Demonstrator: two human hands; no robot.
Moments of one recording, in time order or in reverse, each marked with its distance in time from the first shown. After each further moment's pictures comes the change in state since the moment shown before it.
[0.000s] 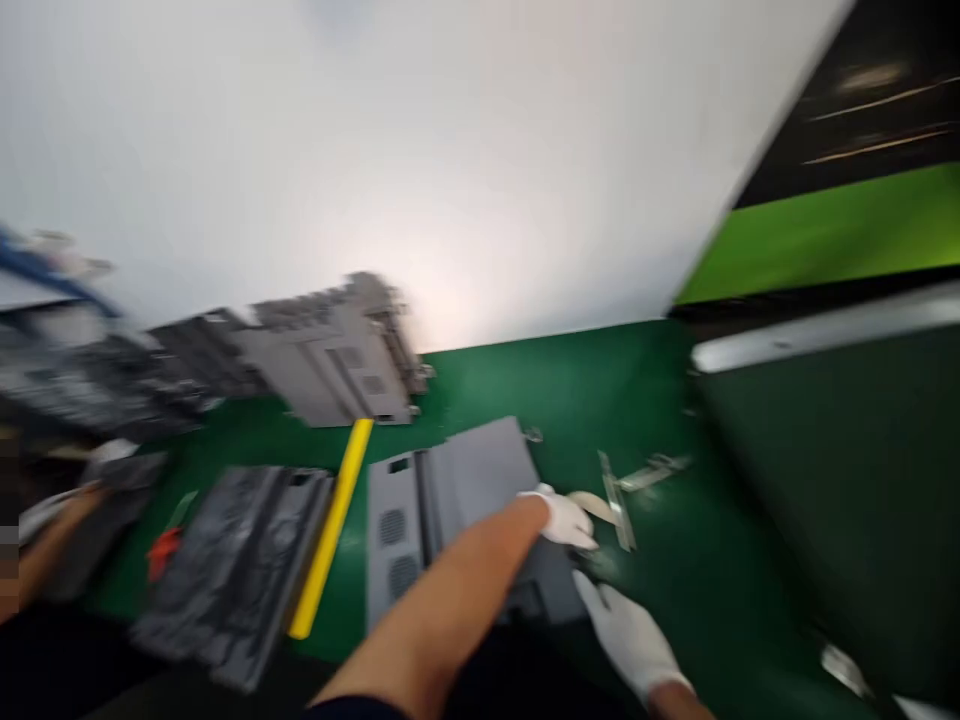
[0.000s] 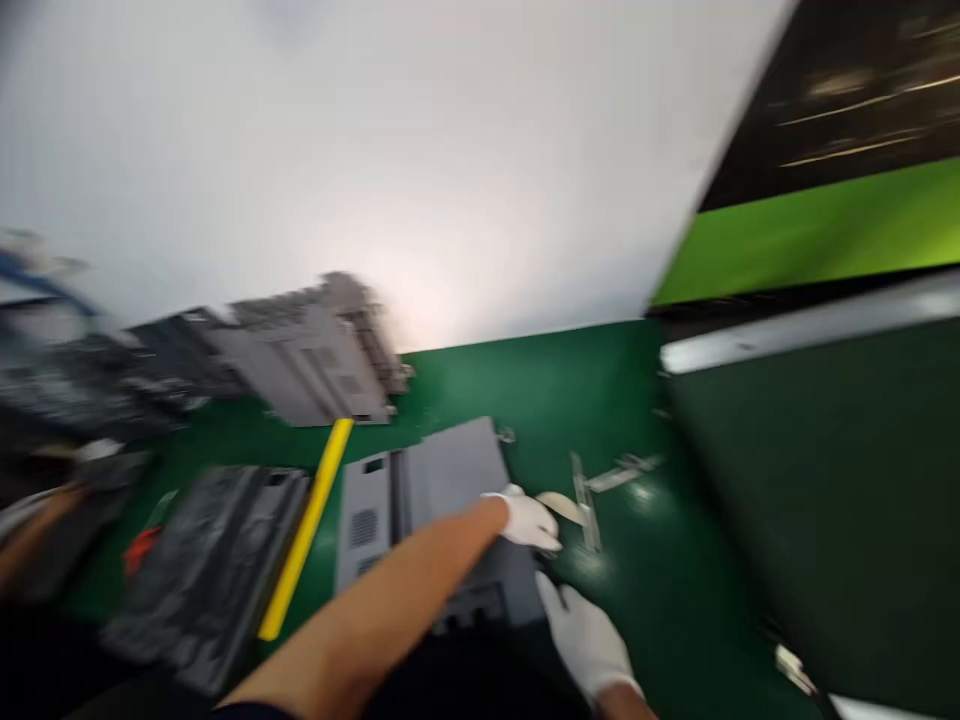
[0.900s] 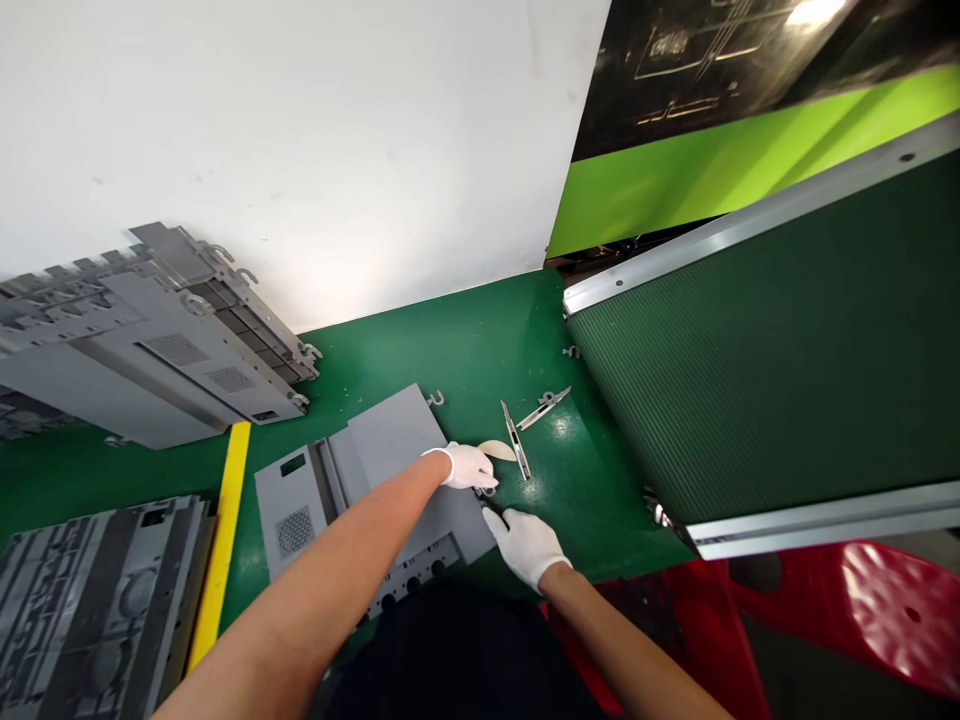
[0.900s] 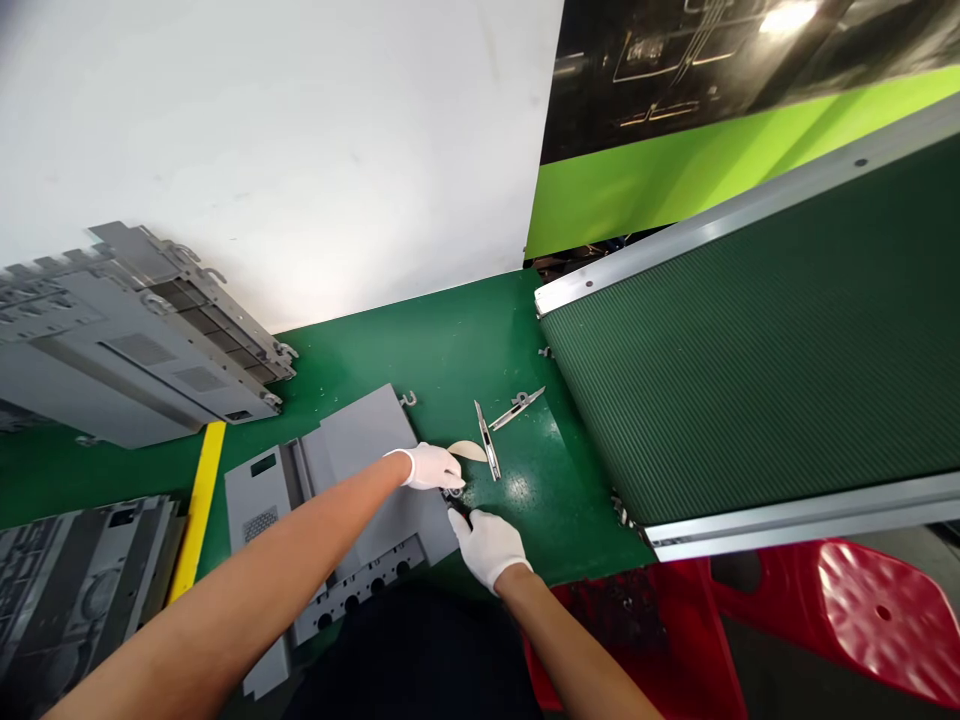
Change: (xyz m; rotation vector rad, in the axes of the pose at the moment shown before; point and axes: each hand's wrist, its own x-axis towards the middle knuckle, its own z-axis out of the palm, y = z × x) left_hand 0.047 -0.018 -0.008 0.071 -0.262 -0.081; right_hand 0.002 -0.001 -0.035 -0.056 -0.013 -0.029
